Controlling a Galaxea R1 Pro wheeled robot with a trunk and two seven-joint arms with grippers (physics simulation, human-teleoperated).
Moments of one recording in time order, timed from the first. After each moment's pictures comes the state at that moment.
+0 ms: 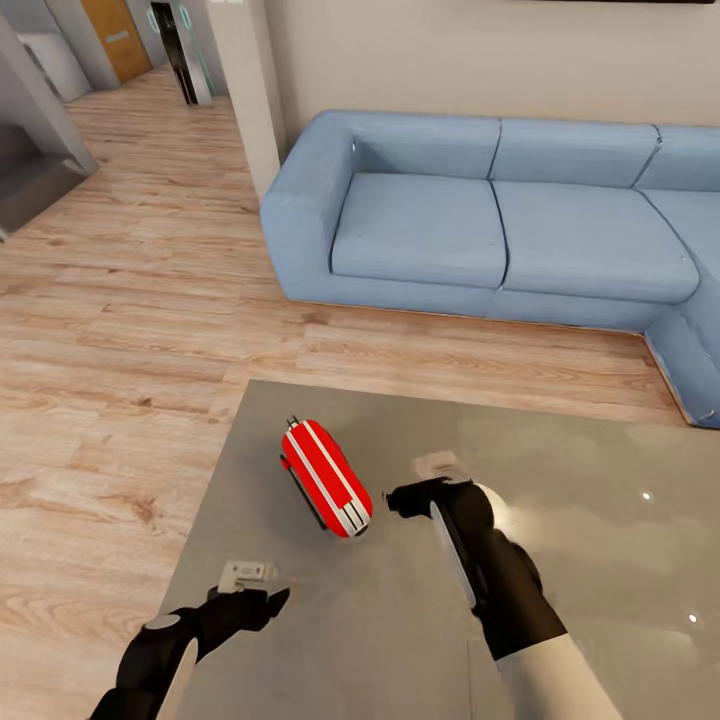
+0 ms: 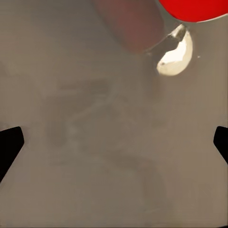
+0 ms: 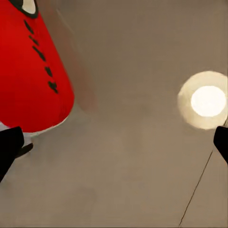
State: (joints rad) left arm -0.14 0.00 -0.01 -1.42 0.03 0.68 -0.25; right arm -0.57 0.16 0.20 -1.31 0.09 0.96 0.01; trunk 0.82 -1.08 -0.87
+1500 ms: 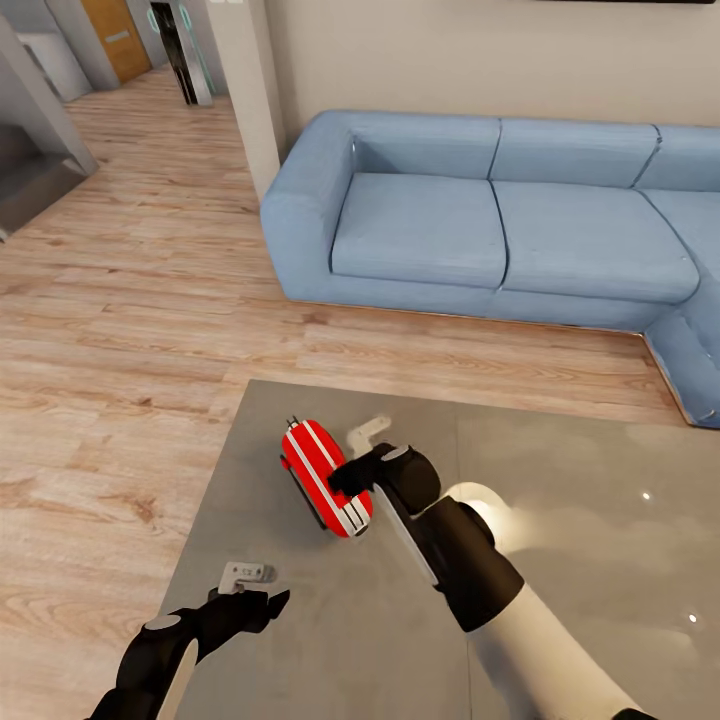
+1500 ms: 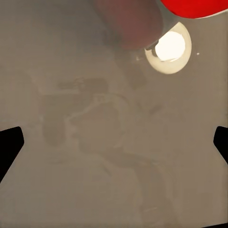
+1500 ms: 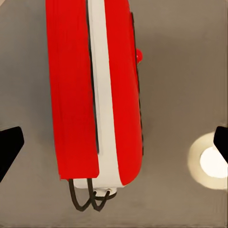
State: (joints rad) left arm -0.14 0.01 -0.01 -1.42 0.03 0.68 -0.26; right arm -0.73 0.17 0.53 -1.34 -0.02 1.05 0.00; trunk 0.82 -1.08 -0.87
